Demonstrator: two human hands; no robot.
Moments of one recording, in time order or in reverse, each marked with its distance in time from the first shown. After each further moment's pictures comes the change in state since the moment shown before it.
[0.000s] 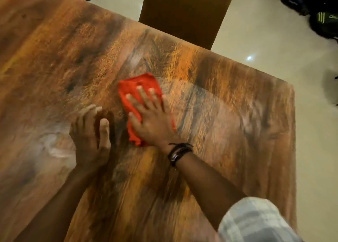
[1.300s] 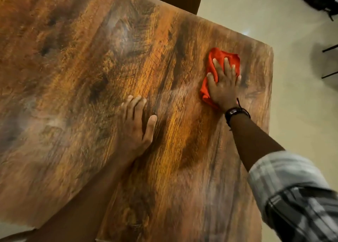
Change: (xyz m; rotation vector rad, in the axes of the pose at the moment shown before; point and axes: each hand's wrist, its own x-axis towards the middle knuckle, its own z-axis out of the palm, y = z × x) left_hand -0.105 0.094 0.052 -0.096 -0.281 0.177; right_hand -0.108 0.204 -0.072 -0.111 0.137 0.598
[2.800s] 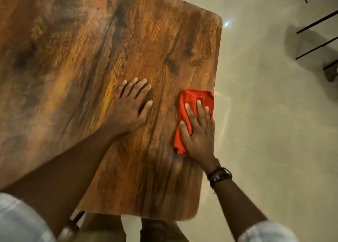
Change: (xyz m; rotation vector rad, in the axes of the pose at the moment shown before) left_hand -0.018 0.107 0.097 0.345 -0.235 0.316; right_hand -0.241 0.133 -0.023 0.205 0.007 -0.078
